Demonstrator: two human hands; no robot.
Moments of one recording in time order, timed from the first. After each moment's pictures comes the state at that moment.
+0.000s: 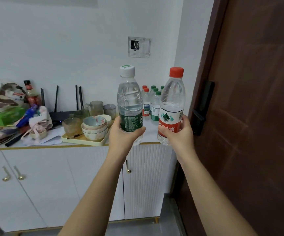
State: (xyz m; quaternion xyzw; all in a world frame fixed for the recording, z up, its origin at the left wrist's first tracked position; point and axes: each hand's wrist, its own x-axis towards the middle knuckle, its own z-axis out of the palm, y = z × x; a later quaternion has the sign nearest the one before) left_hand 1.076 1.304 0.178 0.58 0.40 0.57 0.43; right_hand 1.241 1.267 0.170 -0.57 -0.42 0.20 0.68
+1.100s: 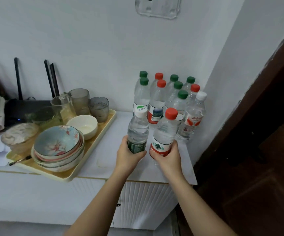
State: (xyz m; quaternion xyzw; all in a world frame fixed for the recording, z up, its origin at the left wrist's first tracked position) left_hand 1.192 1.586 0.034 0.56 0.55 0.44 0.45; right_hand 1.336 1.557 0.022 -0.66 -0.41 0.30 0.55
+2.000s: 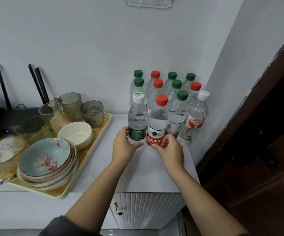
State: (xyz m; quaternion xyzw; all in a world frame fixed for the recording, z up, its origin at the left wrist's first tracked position) left_hand 1.201 1.665 0.027 0.63 0.59 0.39 0.32; right_hand 1.359 1.612 0.018 -0.74 -0.49 0.15 0.43
